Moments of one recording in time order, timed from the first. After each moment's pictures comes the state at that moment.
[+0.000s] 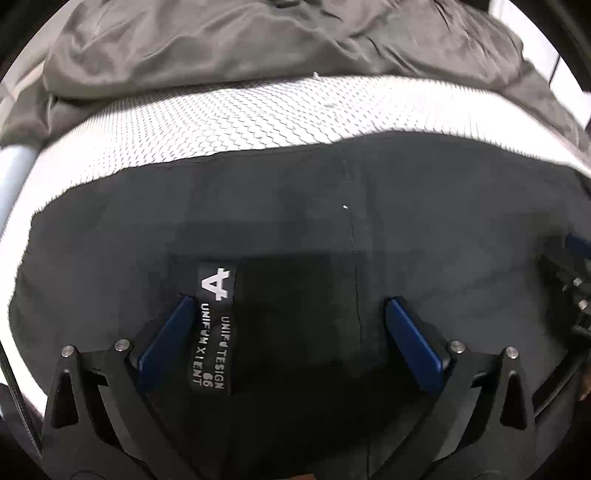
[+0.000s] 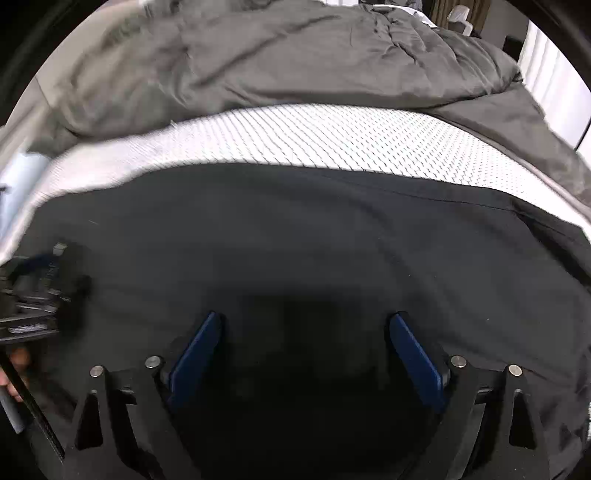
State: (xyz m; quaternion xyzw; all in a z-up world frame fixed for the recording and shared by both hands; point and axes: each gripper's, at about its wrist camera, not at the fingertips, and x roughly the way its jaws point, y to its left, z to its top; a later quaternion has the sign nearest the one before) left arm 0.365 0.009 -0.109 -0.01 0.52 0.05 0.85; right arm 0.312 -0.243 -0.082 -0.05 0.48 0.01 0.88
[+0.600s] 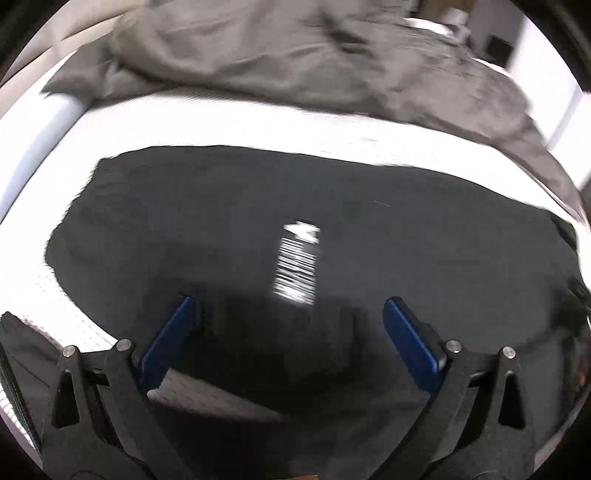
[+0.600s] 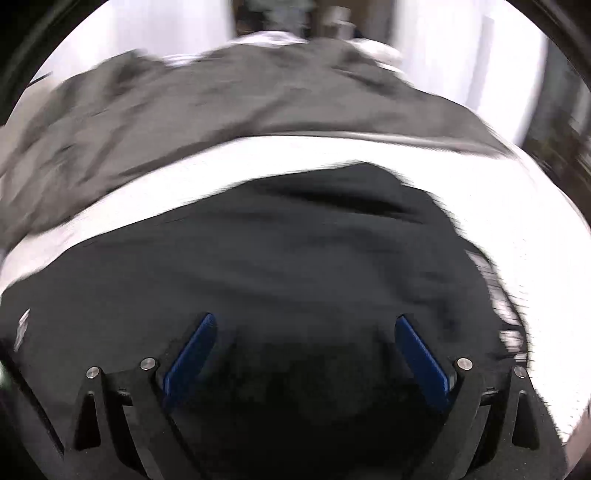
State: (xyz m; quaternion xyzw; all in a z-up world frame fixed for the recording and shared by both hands) left arm 0.293 0.048 -0.060 -0.08 0.48 0.05 0.87; right arm 0.222 -0.373 -0.040 0.04 0.41 -0.11 0.90
